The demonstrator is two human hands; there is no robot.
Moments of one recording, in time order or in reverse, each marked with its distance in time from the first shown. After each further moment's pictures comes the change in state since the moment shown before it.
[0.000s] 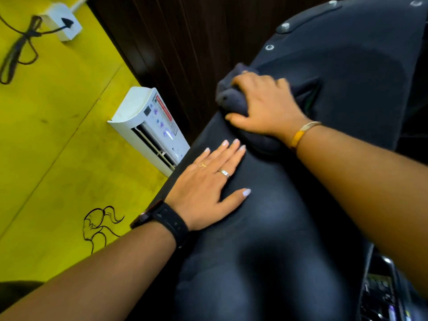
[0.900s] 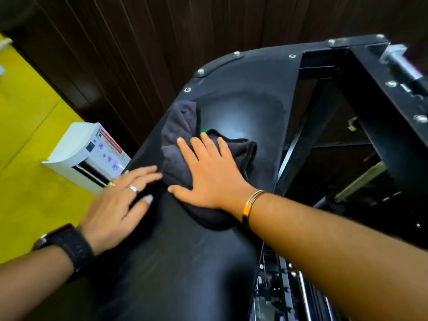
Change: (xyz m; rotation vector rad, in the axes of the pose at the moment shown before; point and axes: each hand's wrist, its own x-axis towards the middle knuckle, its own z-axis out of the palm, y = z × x) left_hand 0.031 -0.007 -0.020 -0.125 0.115 0.040; right_hand -0.090 0.015 -0.025 0.028 -0.033 0.055
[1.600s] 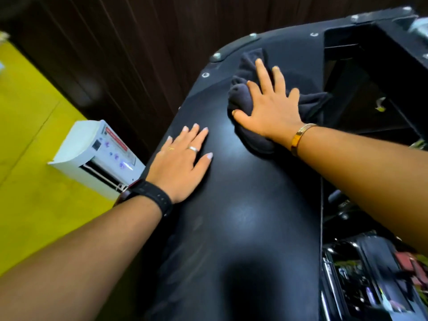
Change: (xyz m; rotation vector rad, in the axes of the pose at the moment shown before) left_hand 0.070 -0.001 0.028 0.090 -0.118 -0.175; right_hand 0.059 0.067 -0.009 -0.158 -0.013 0.391
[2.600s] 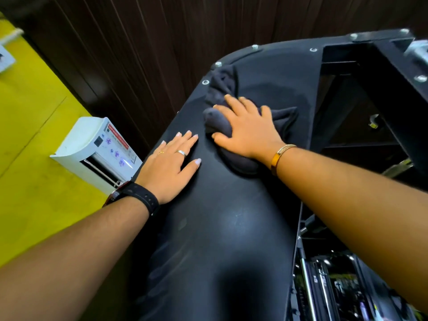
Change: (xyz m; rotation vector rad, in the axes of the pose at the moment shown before) left_hand -0.007 0.001 -0.005 -0.092 0.009 -0.027; right_hand -0.012 -0.016 0.001 0.052 -0.039 -0.238
